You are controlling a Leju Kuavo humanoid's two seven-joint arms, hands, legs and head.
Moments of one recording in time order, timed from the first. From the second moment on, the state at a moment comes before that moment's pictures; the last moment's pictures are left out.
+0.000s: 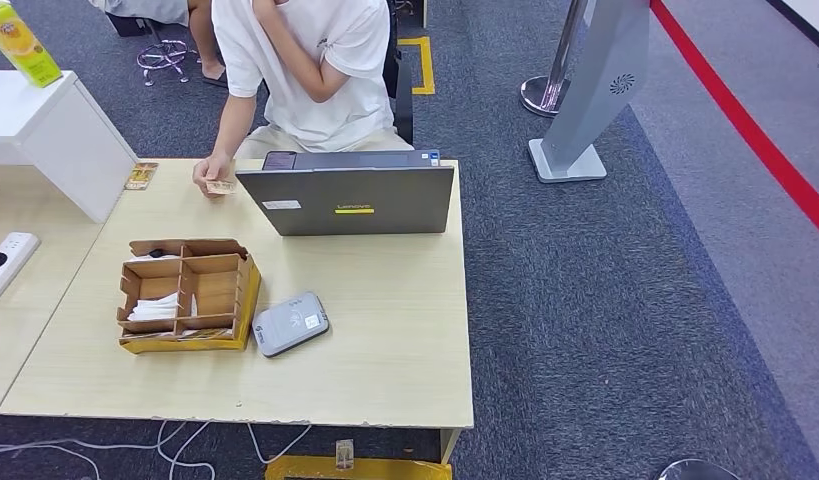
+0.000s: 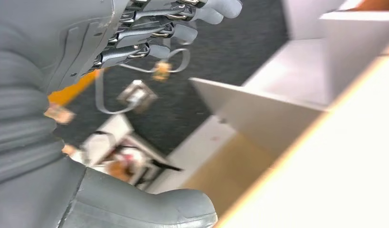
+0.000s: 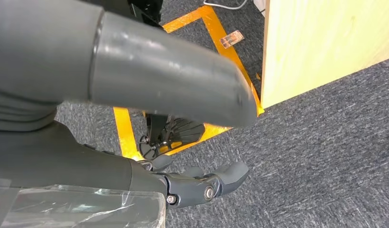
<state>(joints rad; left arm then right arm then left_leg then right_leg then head) 0.01 -0.16 1.02 -0.71 0.43 -0.30 -0.62 -0.03 0.01 -0.24 -0.22 -0.33 0.07 -0.33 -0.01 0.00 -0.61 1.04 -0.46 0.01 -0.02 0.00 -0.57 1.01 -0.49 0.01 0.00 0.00</state>
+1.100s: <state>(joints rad) -0.18 -0.17 0.84 -1.38 0.10 -0.25 -0.58 -0.06 0.04 -0.23 -0.20 -0.21 0.05 -0.24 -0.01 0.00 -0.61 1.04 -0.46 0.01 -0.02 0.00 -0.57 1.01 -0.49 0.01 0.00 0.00</state>
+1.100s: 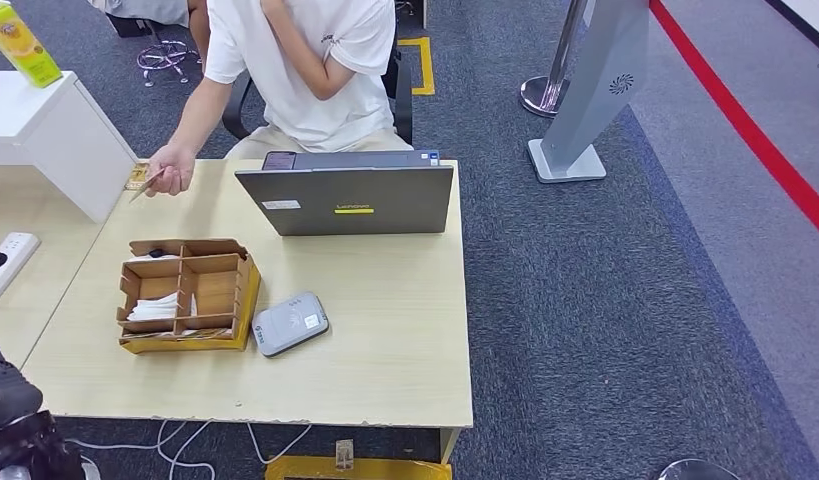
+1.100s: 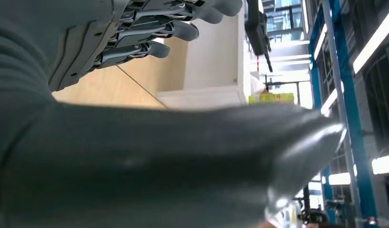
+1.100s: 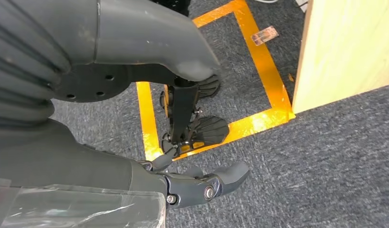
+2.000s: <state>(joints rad) -0.55 0.08 0.41 -1.14 -0.59 0.06 -0.35 -0.07 0.08 -0.17 -0.19 -0.11 0.03 -0.16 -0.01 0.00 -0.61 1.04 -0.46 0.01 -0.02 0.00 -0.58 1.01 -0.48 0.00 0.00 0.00</state>
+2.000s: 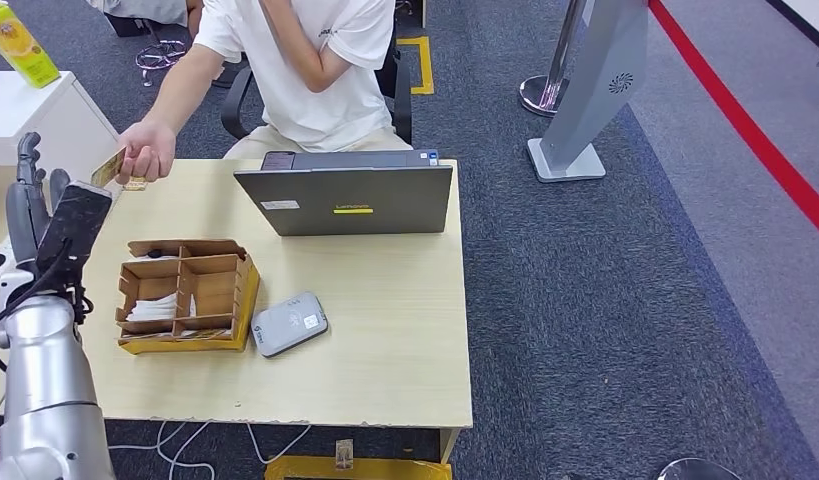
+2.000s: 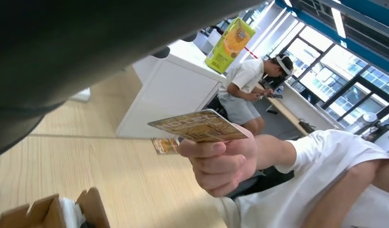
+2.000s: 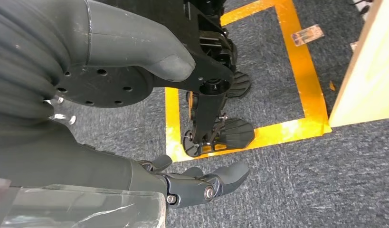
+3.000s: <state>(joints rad) -0.97 0.34 0.08 -0.69 -1.29 0.47 -0.02 -0.09 0.13 -0.10 -0.19 0.02 0.00 -0.06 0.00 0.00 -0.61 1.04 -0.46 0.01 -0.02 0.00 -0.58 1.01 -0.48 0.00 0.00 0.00</state>
